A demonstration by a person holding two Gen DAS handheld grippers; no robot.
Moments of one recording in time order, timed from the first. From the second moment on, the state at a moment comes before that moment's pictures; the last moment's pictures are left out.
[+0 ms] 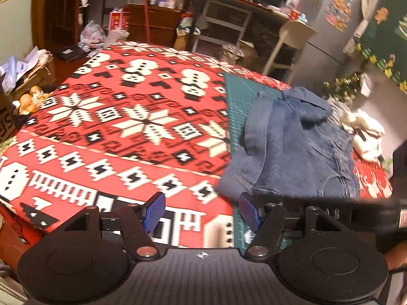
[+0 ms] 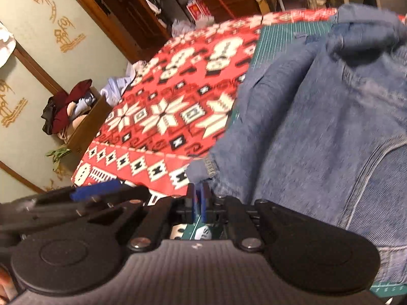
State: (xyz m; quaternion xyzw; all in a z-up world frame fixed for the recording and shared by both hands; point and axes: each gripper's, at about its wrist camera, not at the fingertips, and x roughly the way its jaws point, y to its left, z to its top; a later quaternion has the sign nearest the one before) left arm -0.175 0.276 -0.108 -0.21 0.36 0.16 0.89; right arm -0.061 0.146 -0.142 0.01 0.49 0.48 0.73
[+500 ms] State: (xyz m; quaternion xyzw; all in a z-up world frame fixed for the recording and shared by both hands) left arm -0.125 0.264 -0.121 -0.20 0.39 0.10 0.89; right arm -0.042 0.068 -0.095 -0.01 0.41 0.43 0.81
